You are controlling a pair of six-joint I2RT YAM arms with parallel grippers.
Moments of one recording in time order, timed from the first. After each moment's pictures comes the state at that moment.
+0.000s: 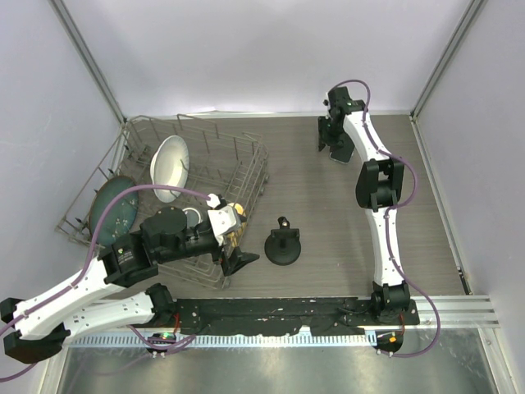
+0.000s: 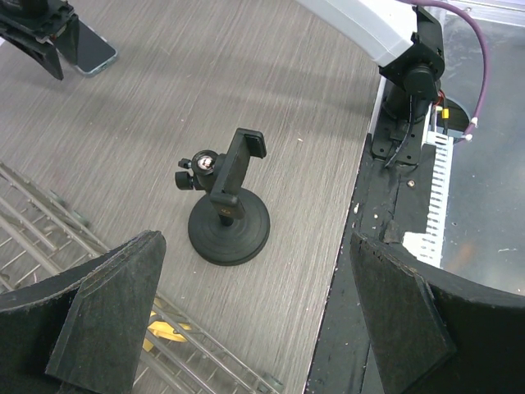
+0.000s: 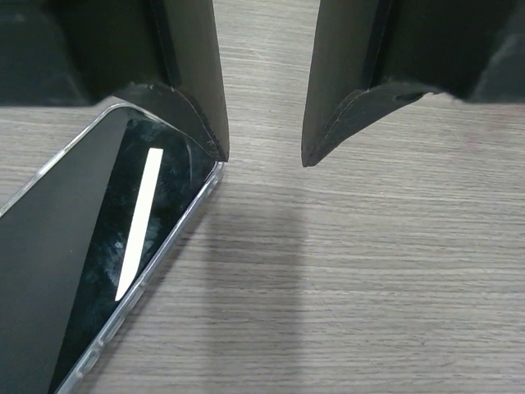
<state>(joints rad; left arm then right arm) -1.07 0.73 0.94 -0.47 0.15 0.07 0.16 2.57 2.50 -1.03 -0.05 0.16</state>
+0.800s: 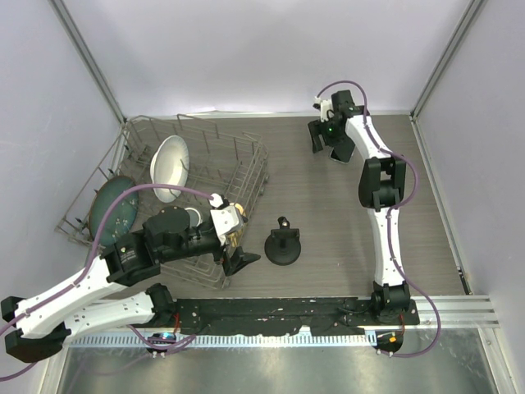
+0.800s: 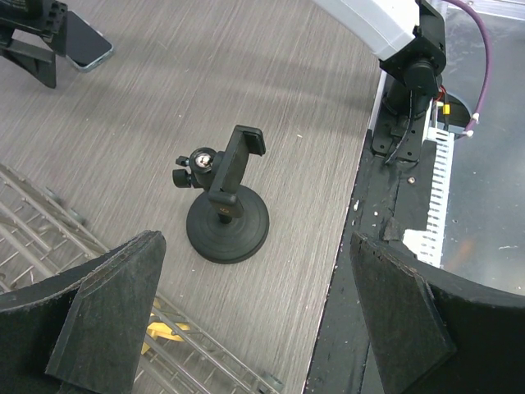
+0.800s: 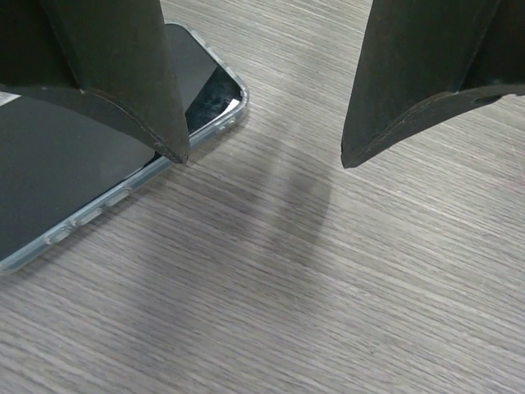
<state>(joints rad) -1.07 0.74 0.94 -0.47 0.16 0.07 0.14 2.55 2.37 -0.85 -0.20 -0.23</state>
